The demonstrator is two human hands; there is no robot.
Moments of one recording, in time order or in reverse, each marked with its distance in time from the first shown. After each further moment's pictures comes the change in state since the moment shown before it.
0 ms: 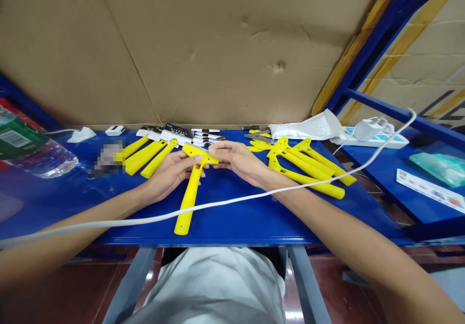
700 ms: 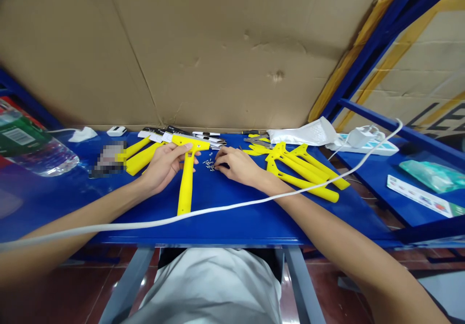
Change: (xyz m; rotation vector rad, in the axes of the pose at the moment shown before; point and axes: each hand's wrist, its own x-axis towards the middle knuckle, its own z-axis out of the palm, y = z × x) left_hand 0.008 0.016 -0.006 -0.074 0.145 0.140; right_hand 0.013 0.013 -0.026 -1.406 -0.101 -0.451
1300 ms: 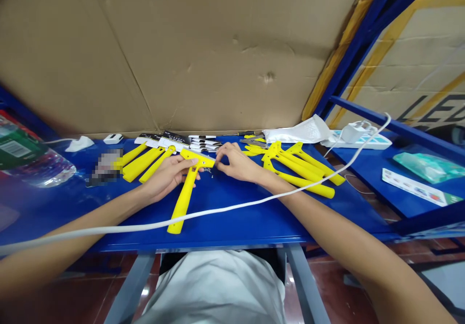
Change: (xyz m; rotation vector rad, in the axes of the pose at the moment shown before) left_hand -0.003 -0.009 0.000 0.083 -0.140 -0.229; right_hand 0.001 0.011 -0.005 0.248 0.141 0.088
